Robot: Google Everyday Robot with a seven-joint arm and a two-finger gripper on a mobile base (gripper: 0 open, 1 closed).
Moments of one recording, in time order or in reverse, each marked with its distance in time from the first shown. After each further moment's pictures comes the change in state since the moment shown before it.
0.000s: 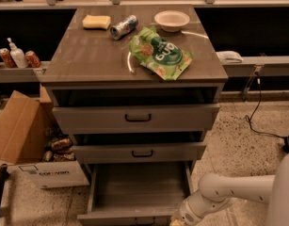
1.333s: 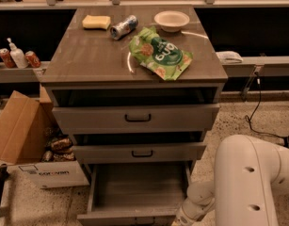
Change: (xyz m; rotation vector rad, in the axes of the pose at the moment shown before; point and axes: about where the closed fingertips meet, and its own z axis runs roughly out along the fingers) arm 0.048 -0.103 0.088 0.129 0.150 0.070
